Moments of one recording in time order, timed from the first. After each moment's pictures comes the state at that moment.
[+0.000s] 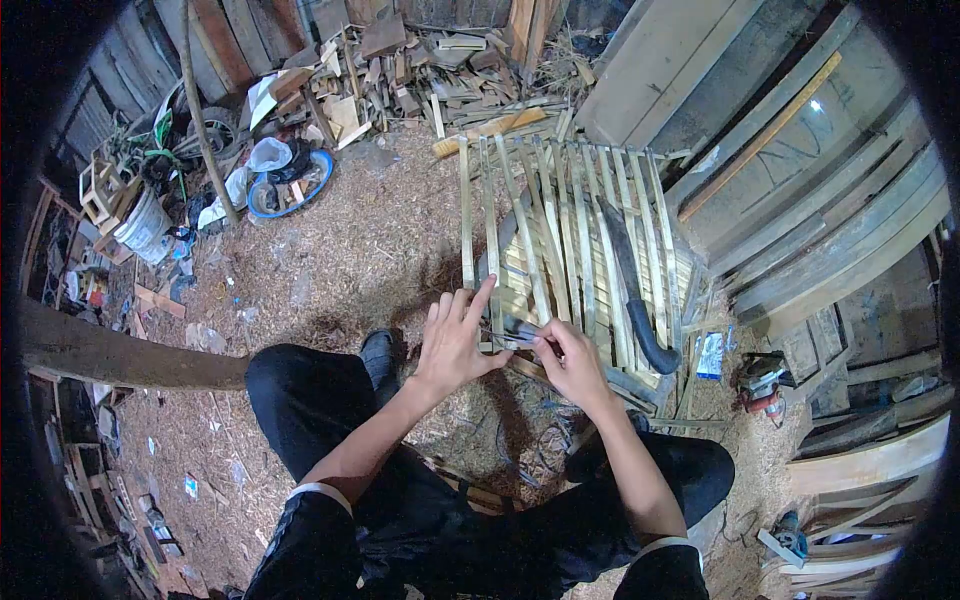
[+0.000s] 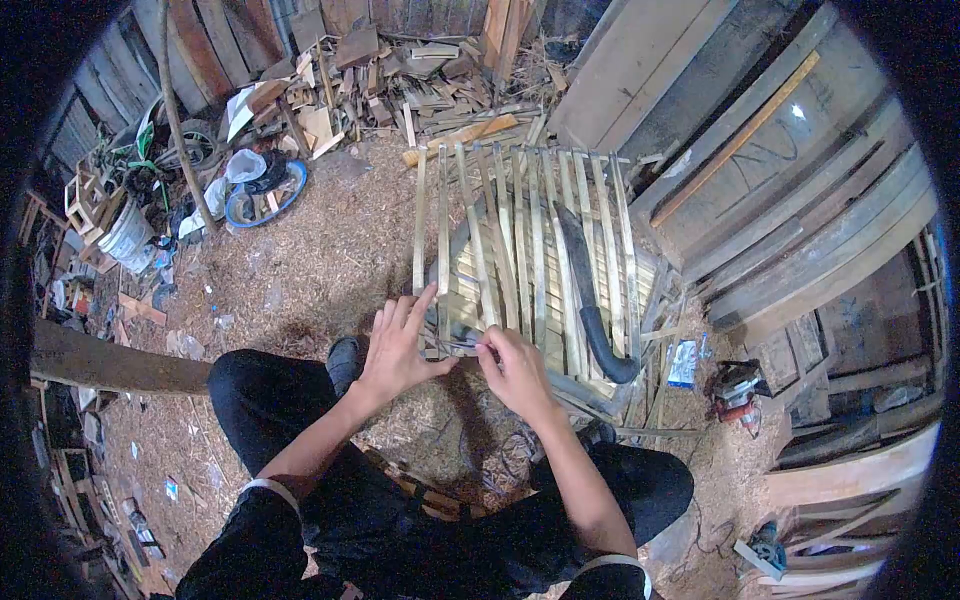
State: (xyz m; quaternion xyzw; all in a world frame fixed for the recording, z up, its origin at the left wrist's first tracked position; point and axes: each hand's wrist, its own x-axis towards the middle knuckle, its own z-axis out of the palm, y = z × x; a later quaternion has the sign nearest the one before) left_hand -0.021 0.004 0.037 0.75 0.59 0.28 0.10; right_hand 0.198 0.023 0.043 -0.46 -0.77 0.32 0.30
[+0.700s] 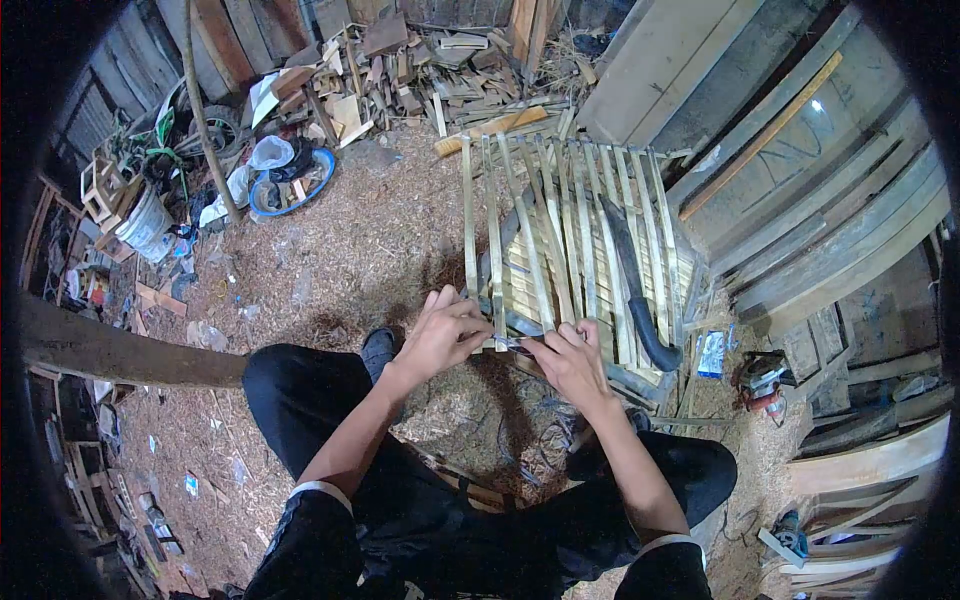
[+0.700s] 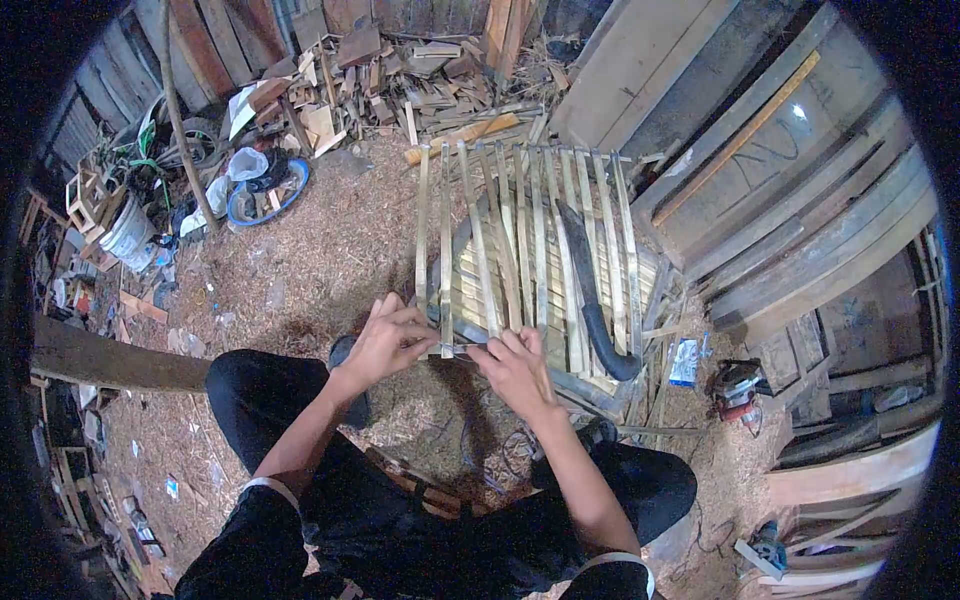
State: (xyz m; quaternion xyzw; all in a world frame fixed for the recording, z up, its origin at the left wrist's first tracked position) left_hand -0.056 0.012 0.030 0.81 0.48 0.29 0.16; right_hand 0.205 0.016 0.031 -0.35 -0.92 -0.01 0.19
